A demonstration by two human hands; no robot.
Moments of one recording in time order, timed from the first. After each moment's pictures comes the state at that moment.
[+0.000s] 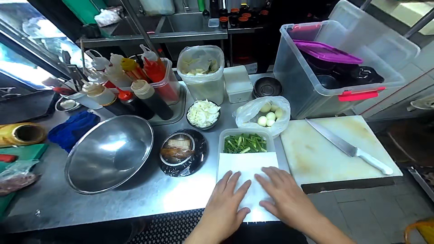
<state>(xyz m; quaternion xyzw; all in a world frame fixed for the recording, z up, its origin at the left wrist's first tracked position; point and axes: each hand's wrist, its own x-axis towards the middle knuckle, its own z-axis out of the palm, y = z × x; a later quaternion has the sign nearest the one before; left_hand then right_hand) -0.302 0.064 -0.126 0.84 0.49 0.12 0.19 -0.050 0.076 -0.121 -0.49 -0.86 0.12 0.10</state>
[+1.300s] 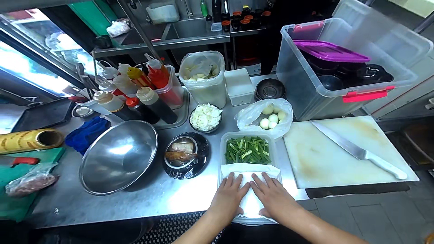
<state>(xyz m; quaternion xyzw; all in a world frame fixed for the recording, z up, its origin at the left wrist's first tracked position) -0.284 0.101 -0.155 0.84 0.46 -0.16 0.23 -0.073 0.096 -0.157 -0.44 -0.85 0.22 -0.17</state>
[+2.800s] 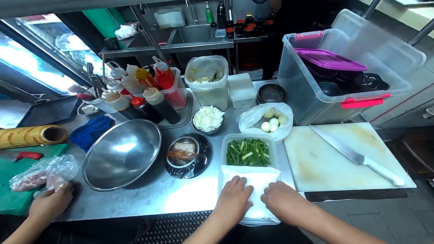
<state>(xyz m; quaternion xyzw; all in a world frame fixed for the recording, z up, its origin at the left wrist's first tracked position) -0.270 0.094 -0.146 0.84 0.49 -0.03 0.24 -0.057 0.111 -0.110 -0.35 -0.88 0.26 -0.19</state>
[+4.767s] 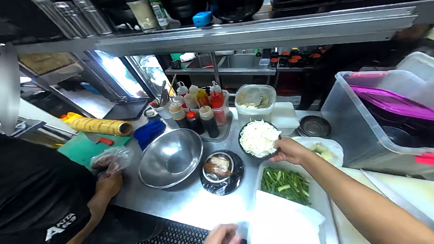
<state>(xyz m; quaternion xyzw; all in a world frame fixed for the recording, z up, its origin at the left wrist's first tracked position) -0.375 0.003 -0.088 0.54 0.68 0.34 0.36 -0.162 0.336 -0.071 -0.53 -0.40 0.71 0.22</state>
